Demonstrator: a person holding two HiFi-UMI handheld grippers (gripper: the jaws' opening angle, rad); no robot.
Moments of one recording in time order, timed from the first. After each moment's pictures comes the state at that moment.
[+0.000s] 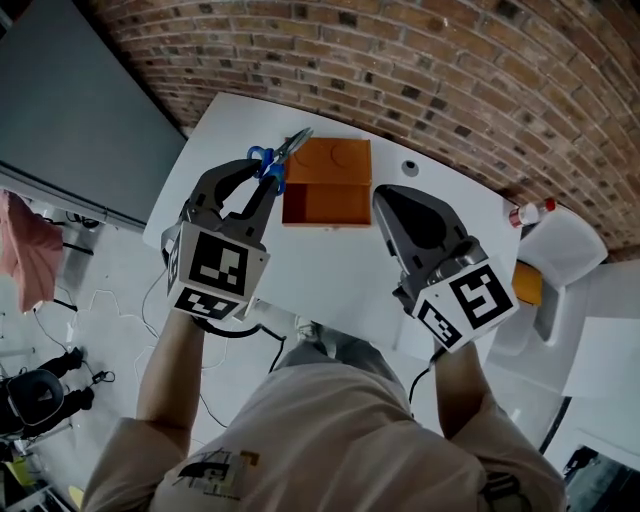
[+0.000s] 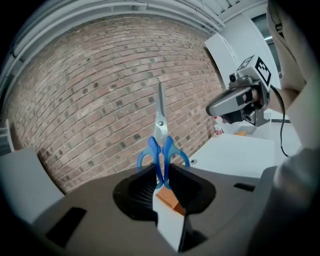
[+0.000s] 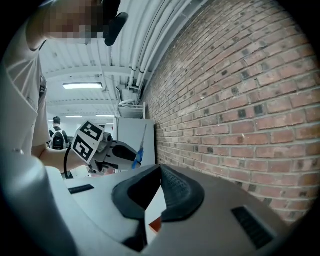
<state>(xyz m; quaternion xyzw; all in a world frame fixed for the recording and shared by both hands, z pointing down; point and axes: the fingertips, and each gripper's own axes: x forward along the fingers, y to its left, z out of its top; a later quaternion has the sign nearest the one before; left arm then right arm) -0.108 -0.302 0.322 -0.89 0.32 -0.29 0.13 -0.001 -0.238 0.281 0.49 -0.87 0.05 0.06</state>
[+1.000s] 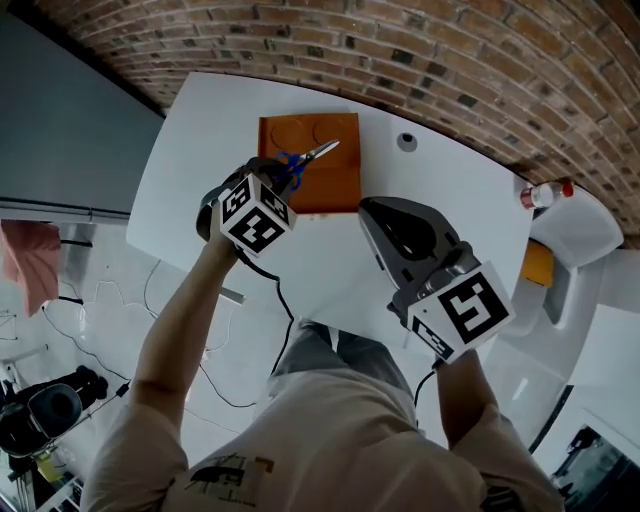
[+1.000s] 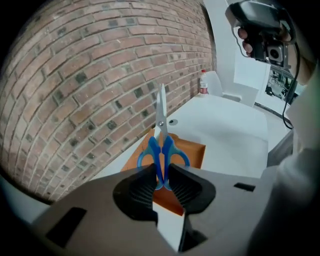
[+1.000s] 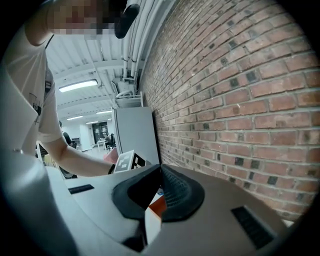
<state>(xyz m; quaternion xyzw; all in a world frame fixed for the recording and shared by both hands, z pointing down) -0.035 -0.362 0.554 -0.85 0.18 -0.50 0.05 0.037 -0.258 0.362 0.46 -0.88 0.12 0.09</state>
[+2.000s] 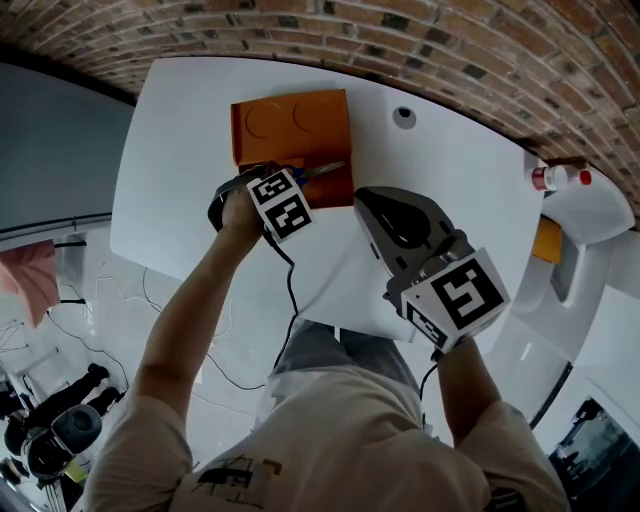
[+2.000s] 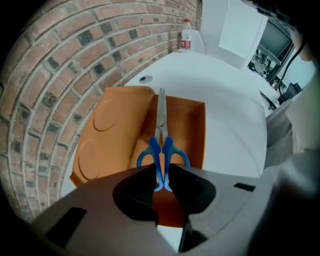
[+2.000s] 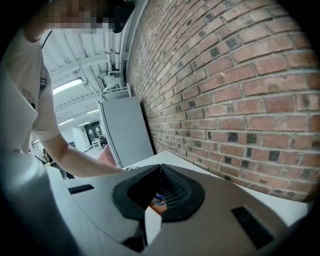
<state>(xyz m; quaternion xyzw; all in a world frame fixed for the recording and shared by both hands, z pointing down) -0.017 -0.350 0.702 -0.75 0.03 -0.66 0.04 0.067 -0.299 0.445 0.47 -0.85 0.20 0.11</state>
